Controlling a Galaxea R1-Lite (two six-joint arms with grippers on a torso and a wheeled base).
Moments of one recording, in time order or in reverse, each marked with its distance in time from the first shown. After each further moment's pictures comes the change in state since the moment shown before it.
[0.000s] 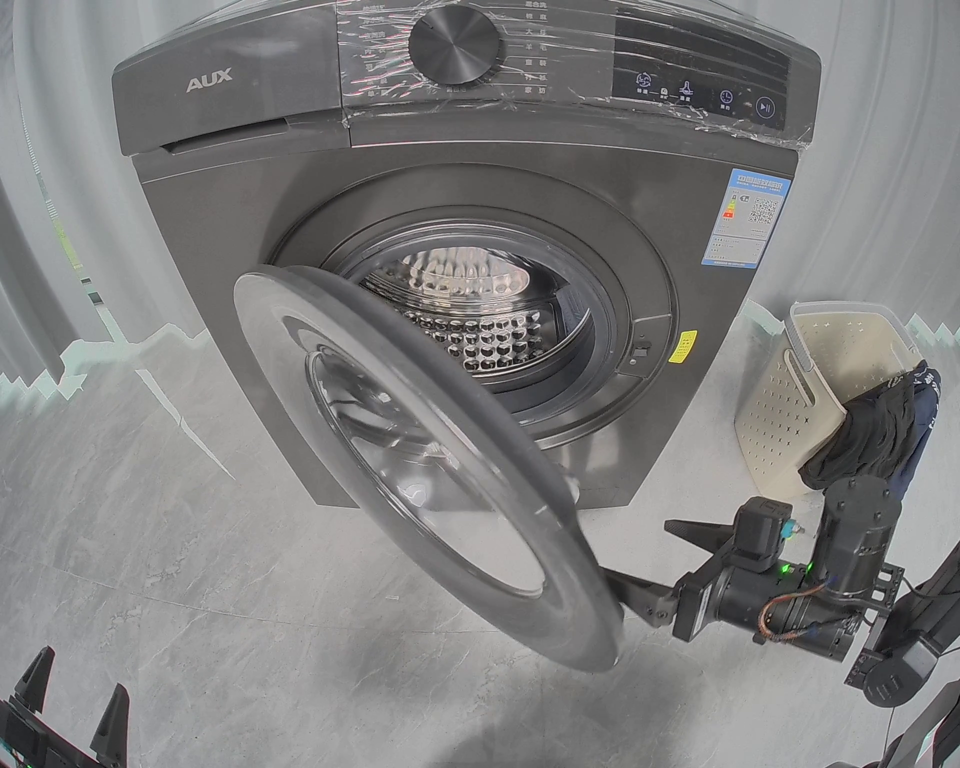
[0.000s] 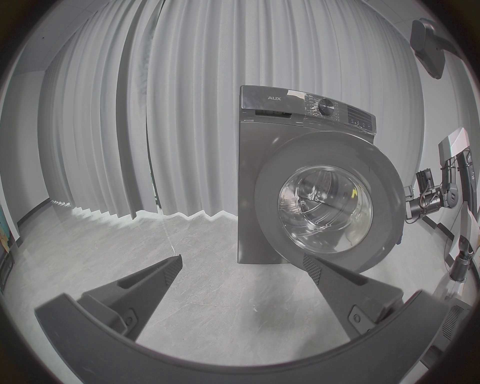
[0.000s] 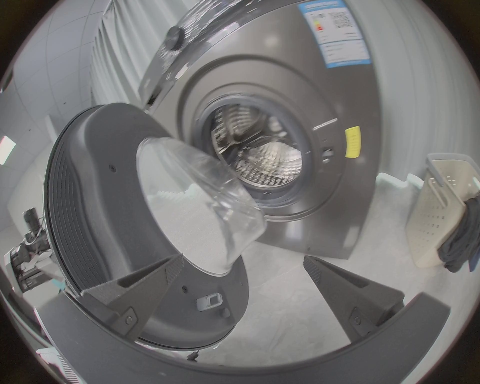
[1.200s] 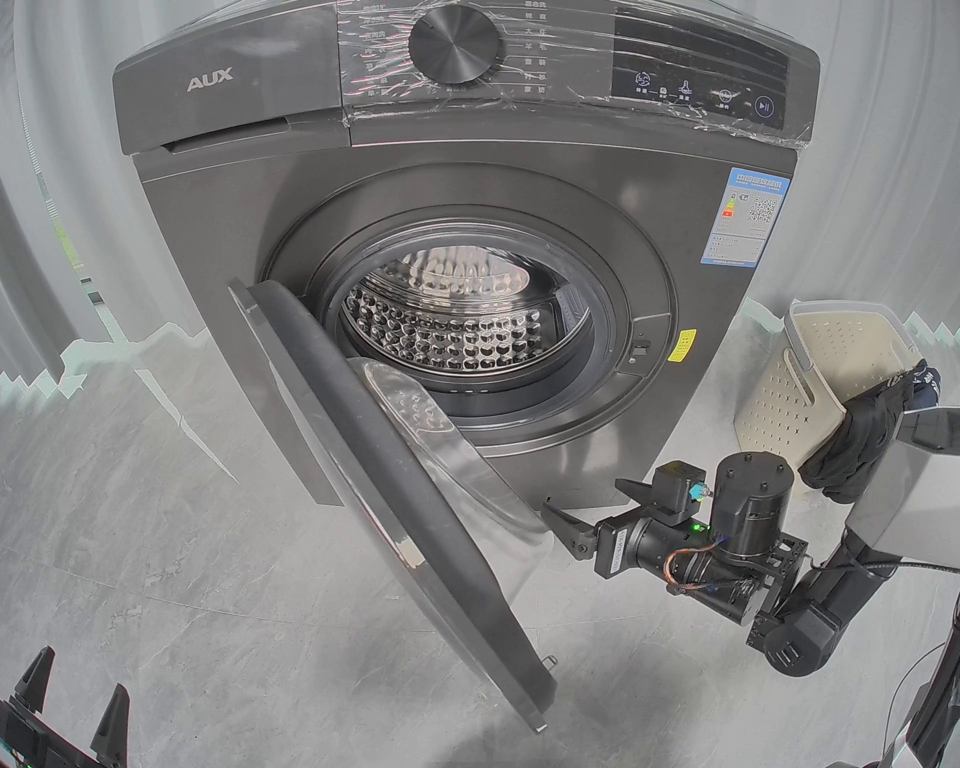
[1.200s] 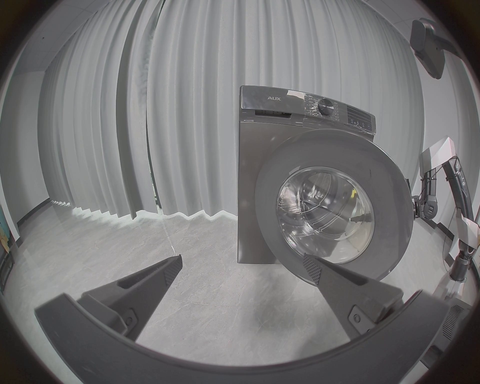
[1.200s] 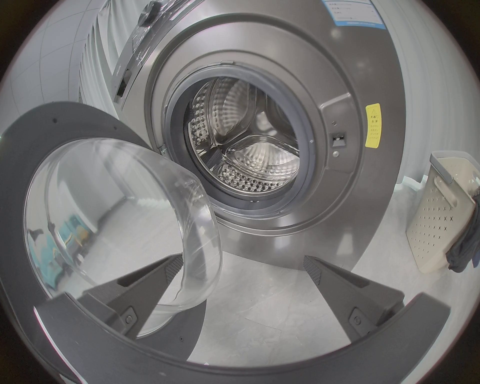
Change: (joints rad) left arm 0.000 0.000 0.000 0.000 0.000 0.000; right arm -0.013 0.313 -0.291 -0.071 -0.095 0.007
